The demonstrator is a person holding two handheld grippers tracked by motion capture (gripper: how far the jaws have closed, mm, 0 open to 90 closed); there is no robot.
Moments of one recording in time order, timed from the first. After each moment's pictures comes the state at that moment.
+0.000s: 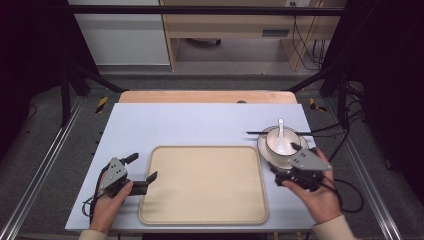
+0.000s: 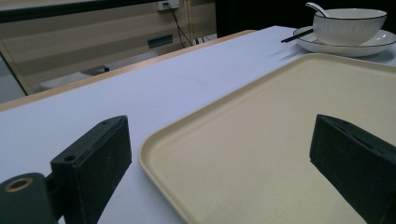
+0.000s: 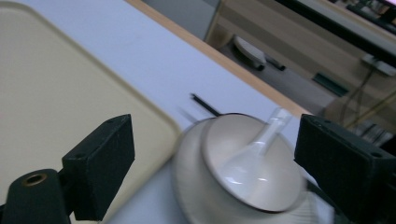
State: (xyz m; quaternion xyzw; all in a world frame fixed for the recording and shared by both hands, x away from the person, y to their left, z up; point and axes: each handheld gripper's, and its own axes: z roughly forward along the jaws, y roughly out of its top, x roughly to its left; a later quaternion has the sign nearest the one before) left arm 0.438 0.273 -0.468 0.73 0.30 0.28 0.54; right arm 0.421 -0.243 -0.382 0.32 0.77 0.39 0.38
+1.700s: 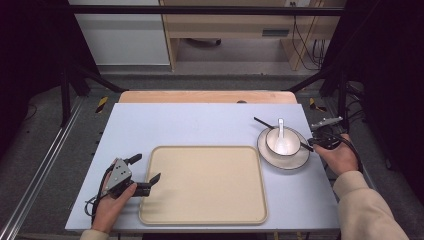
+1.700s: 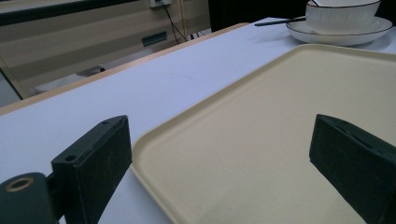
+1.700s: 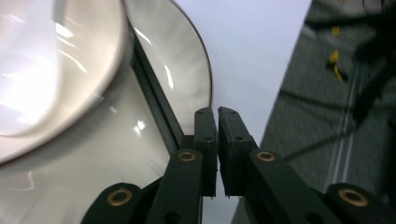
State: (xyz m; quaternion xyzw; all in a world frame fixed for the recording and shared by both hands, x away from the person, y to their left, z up) left arm 0.437 0.265 -0.469 0.75 0.28 0.28 0.53; right arm 0.554 -0.359 -0.430 0.49 0.81 0.22 0.24
